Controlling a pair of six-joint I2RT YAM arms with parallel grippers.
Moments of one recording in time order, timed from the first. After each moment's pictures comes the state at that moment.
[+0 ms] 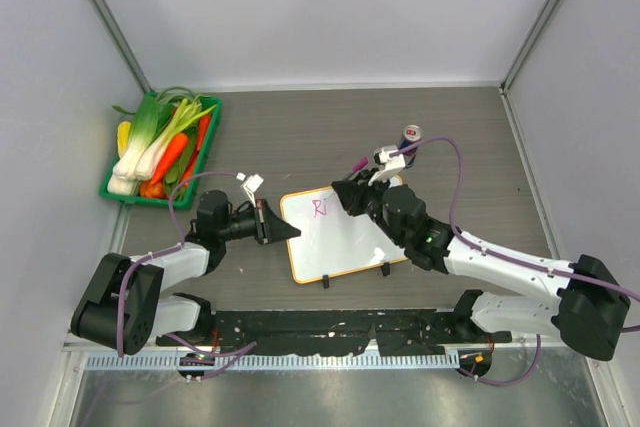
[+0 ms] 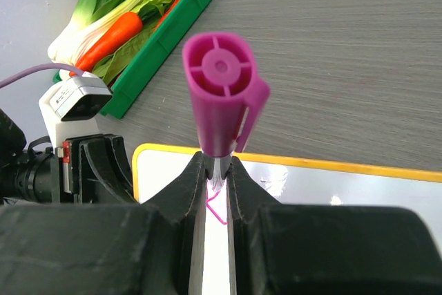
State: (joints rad) left arm -0.29 1.26 0.27 0.65 0.91 -0.71; right arm 0.92 1.11 0.64 0.35 0.35 0.50
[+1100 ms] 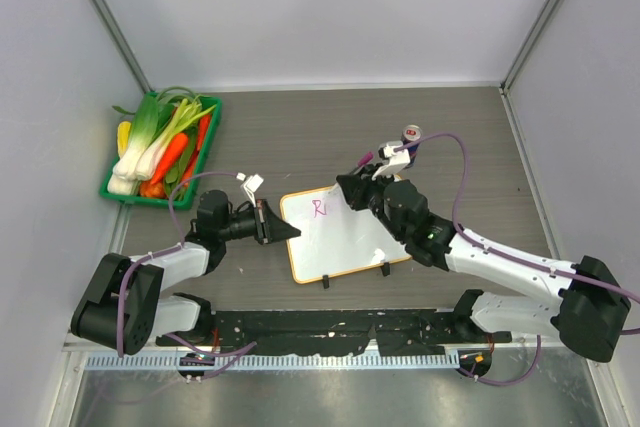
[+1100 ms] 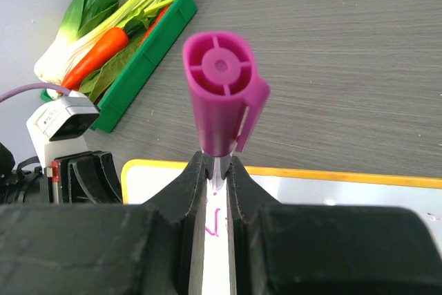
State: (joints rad) left arm -0.29 1.26 0.27 0.64 0.91 -0.70; right arm 0.90 1.12 0.67 0.32 0.38 0.50
